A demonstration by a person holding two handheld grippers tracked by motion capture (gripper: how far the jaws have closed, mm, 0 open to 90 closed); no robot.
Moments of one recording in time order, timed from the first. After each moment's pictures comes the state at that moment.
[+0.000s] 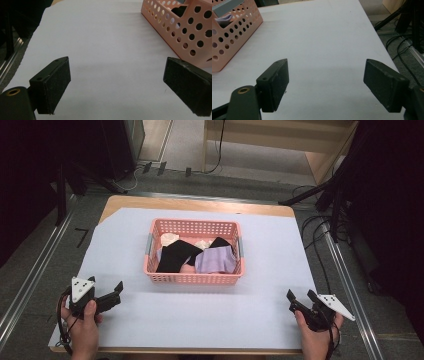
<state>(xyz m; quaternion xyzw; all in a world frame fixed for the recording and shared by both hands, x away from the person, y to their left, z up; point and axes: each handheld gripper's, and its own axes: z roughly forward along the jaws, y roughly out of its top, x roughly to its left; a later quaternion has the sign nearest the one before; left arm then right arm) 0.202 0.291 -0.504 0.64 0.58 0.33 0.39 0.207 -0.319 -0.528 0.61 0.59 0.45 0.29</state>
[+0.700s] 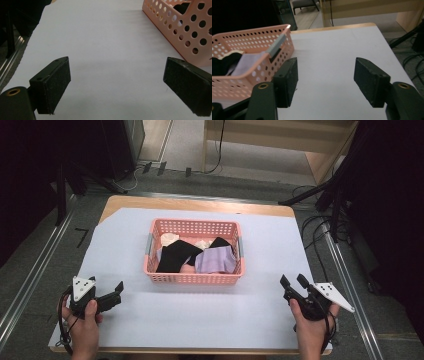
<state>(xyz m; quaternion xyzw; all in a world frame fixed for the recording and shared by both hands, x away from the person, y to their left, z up) 0.203 0.290 -0.505 0.64 0.58 0.33 0.38 0.217 -0.281 -0.470 0.57 0.58 0.51 0.29</state>
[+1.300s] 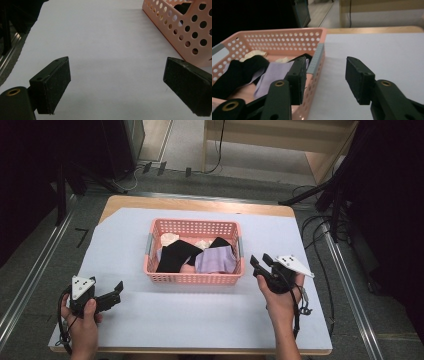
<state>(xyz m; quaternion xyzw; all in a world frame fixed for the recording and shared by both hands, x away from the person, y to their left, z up) 0.204 0.292 -0.505 0.64 0.59 0.31 0.39 0.271 -0.199 -0.448 0.54 0.63 0.50 0.25</state>
